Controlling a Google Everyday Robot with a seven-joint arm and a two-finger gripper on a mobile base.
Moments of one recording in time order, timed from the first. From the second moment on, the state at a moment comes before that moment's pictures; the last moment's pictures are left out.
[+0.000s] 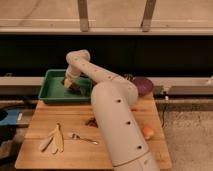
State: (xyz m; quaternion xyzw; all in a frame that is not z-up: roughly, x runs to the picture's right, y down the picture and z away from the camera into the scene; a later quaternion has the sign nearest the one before) arm -0.230 -0.050 0.975 -0.30 -0.13 0.28 0.90
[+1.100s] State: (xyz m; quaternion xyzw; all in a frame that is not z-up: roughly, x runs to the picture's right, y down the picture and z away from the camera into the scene) arm -0.211 -0.017 0.947 -0.31 -0.13 0.29 0.90
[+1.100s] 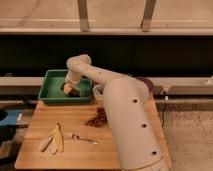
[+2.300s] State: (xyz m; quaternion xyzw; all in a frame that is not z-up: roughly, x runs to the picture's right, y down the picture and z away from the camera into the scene) arm -0.247 -0.026 0.932 -0.35 -0.16 0.24 0.89
